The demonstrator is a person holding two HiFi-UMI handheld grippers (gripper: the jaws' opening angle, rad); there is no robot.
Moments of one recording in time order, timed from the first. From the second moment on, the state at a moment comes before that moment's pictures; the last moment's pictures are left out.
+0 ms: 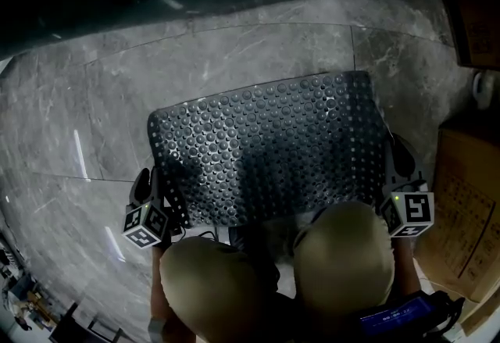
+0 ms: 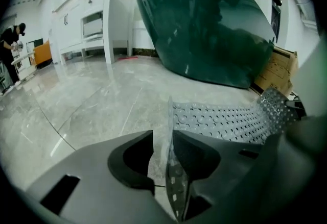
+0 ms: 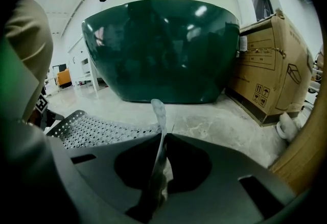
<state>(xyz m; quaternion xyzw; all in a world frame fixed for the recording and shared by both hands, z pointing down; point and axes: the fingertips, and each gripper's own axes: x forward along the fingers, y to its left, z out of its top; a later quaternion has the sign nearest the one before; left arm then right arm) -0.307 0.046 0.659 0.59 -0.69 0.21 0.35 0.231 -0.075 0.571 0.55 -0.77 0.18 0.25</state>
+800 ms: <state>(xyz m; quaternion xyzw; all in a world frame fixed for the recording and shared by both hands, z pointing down) -0.247 0.020 0.662 0.66 -0.63 0.20 0.36 0.268 -0.088 0.622 0.55 -0.75 0.21 0.28</state>
